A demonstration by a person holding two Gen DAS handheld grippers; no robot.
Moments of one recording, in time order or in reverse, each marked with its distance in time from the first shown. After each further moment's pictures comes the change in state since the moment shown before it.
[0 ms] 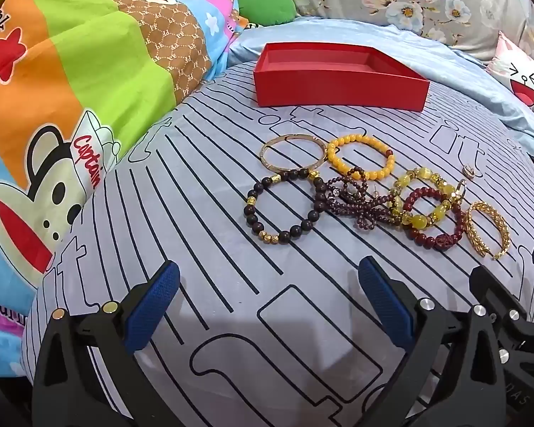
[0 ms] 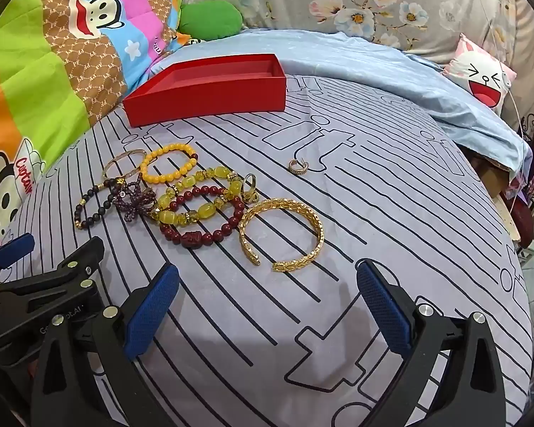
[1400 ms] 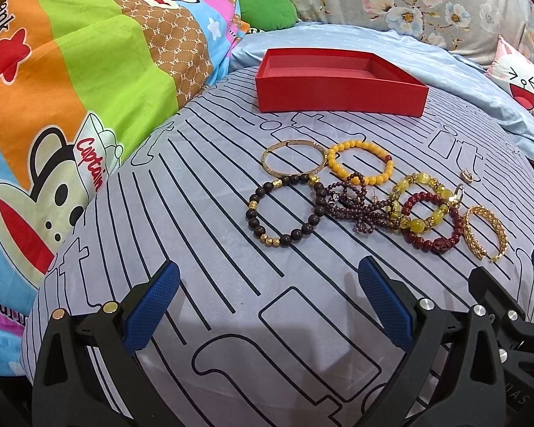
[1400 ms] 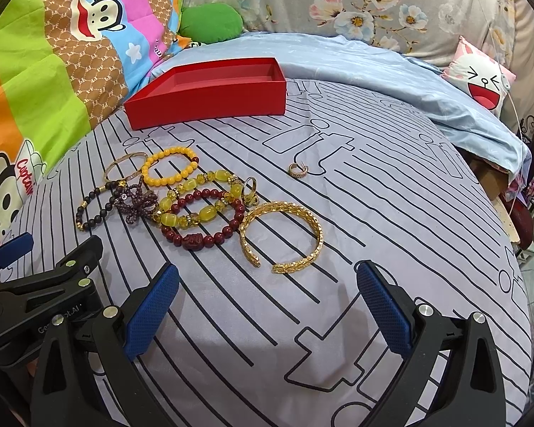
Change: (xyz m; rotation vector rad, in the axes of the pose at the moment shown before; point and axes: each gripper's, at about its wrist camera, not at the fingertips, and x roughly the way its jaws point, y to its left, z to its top) left arm -0.007 0.003 0.002 -0.011 -0.025 -0.005; right arm -0.001 0.001 0.001 0.004 -0.015 0.002
